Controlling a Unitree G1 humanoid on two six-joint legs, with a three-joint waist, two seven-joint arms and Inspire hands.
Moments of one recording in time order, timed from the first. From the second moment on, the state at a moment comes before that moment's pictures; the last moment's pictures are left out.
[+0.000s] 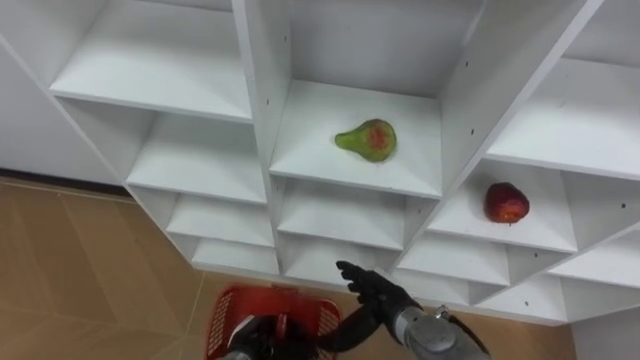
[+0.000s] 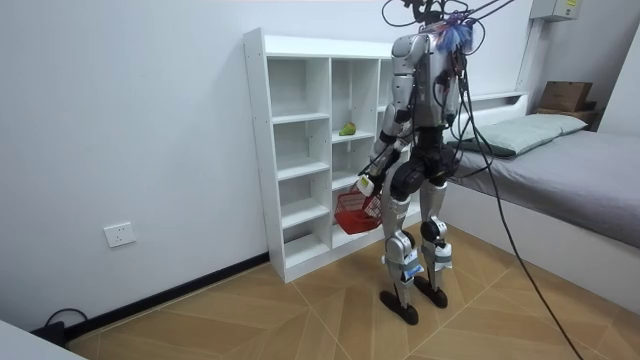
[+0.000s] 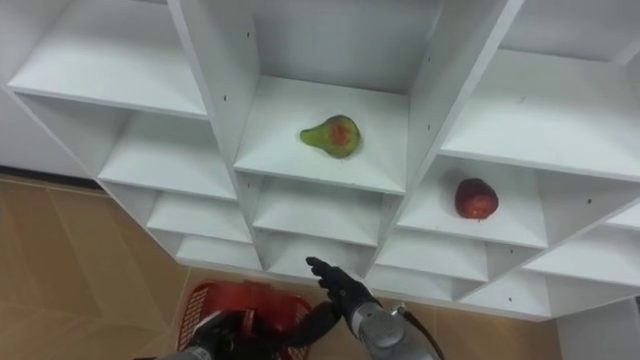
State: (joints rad) left arm -0.13 0.08 -0.40 1.06 -0.35 0.01 -0.02; right arm -0.16 -0.15 0.53 0.78 0.06 0.04 0.06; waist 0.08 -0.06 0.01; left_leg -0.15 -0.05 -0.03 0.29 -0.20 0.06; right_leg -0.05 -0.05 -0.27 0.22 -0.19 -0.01
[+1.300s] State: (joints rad) left arm -0.03 0.12 -0.29 1.04 -0.68 -0.05 0.13; right arm 0.00 -0.32 0.49 -0.22 -0.49 0.04 0.05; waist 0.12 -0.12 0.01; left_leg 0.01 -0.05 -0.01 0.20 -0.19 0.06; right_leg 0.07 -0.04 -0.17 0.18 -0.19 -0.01
